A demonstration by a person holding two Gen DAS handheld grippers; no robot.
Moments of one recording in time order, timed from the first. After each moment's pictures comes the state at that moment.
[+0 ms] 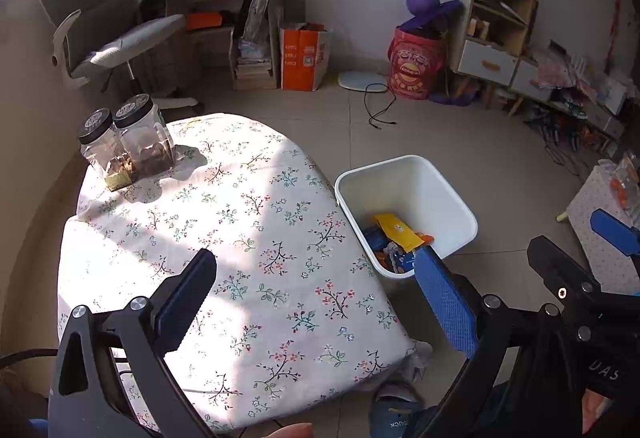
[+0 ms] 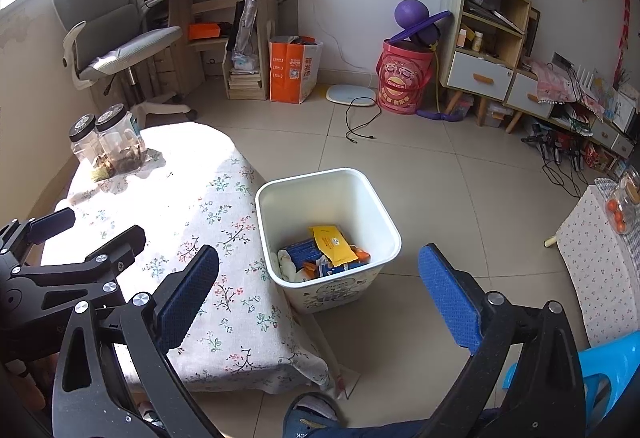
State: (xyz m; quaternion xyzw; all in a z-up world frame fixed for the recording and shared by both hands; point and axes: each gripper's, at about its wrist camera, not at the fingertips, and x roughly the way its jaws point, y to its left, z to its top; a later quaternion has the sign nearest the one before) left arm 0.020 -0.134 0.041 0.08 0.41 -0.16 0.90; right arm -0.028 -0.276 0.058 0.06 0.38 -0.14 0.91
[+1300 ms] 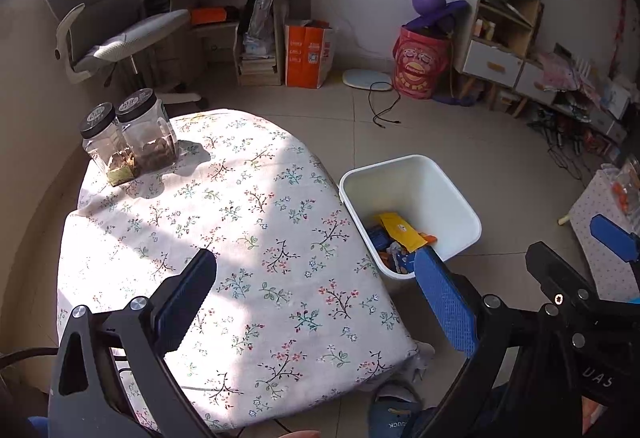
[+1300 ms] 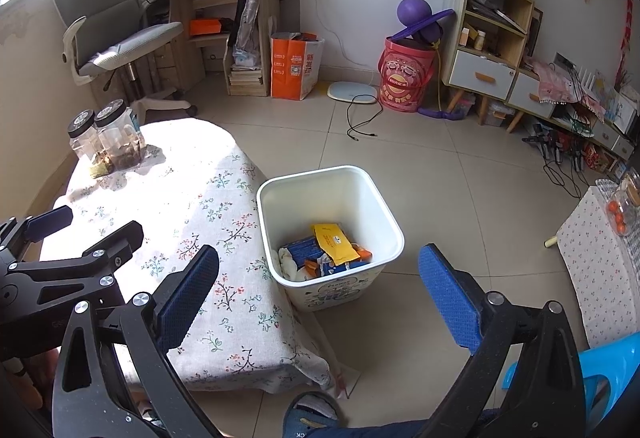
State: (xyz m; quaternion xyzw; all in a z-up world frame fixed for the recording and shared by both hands) left arm 0.022 -0.133 0.040 0.07 0.41 -0.15 0.90; right arm -0.023 -0.274 0.056 0.05 0.38 -0.14 0.91
